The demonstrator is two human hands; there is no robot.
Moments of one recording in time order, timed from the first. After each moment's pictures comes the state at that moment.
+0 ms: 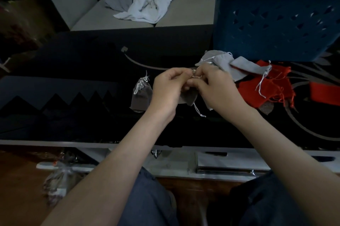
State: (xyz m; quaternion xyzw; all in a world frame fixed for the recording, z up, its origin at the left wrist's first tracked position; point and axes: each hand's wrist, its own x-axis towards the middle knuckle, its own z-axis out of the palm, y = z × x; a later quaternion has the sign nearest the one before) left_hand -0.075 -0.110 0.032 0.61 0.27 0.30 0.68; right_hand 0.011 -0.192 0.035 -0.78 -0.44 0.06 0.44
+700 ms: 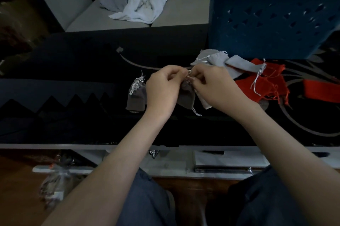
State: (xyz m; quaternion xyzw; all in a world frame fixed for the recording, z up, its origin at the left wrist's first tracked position) left_hand -0.078 -0.110 0.032 0.75 0.30 0.33 0.49; right_hand 0.022 -0.196 0.034 -0.79 -0.50 0.00 0.35
